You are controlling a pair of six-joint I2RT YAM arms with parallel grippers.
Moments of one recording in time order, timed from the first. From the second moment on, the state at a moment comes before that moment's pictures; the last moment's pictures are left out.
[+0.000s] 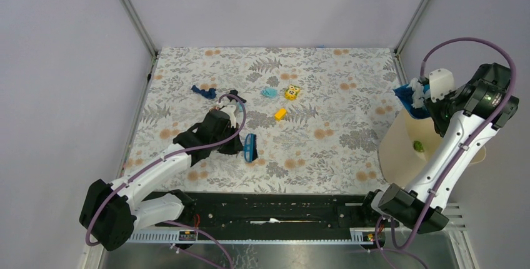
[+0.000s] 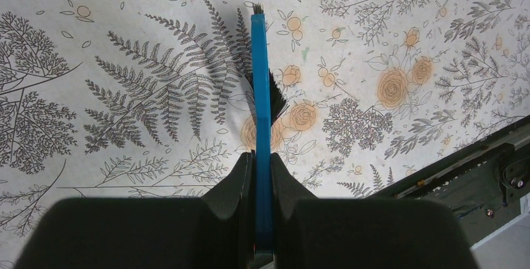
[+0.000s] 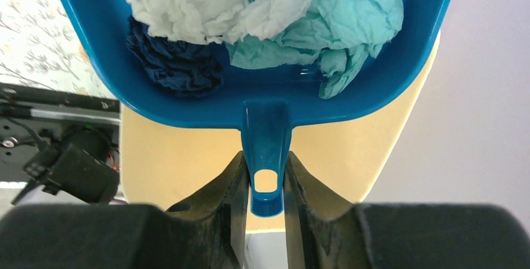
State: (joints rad) left arm -0.62 1.08 0.69 -0.45 0.07 -0.46; right arm -0.64 1.27 1.79 -1.59 -0.17 -0.97
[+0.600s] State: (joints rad) left arm -0.62 1.08 0.69 -0.44 0.10 -0.46; right arm -0.79 1.21 1.64 -1.59 0.13 -1.12
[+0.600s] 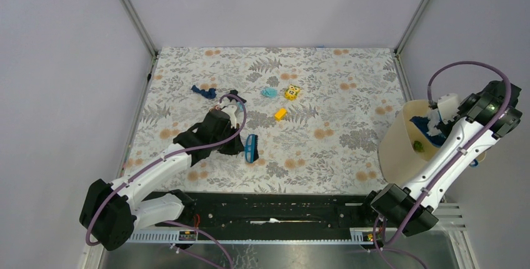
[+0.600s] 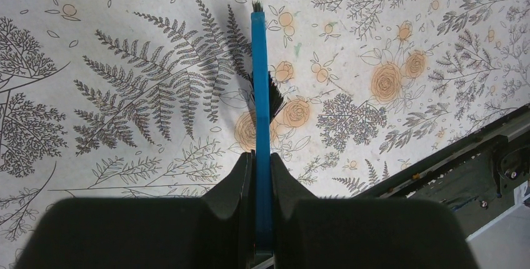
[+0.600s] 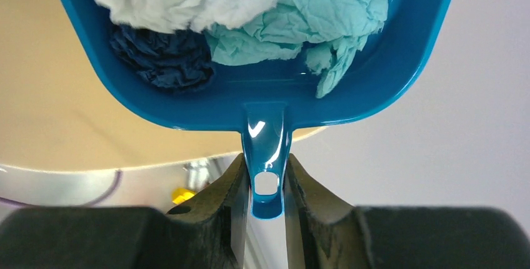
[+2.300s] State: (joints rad) left arm -0.62 1.10 0.70 -0.44 0.13 -0.45; right arm -0.30 1.36 1.90 -1.33 -0.06 -1.07
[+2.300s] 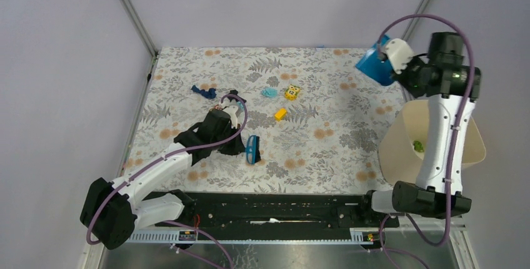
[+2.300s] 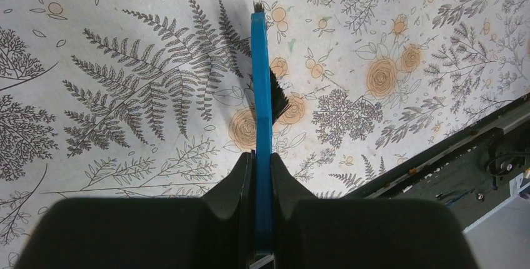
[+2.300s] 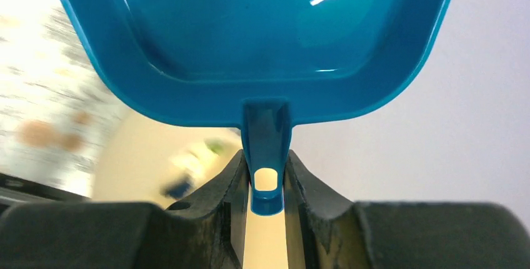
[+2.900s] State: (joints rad) left arm -0.58 1.16 1.11 -0.43 -0.16 -0.53; right arm 0.50 1.49 1.07 -1.02 -0.04 -0.59
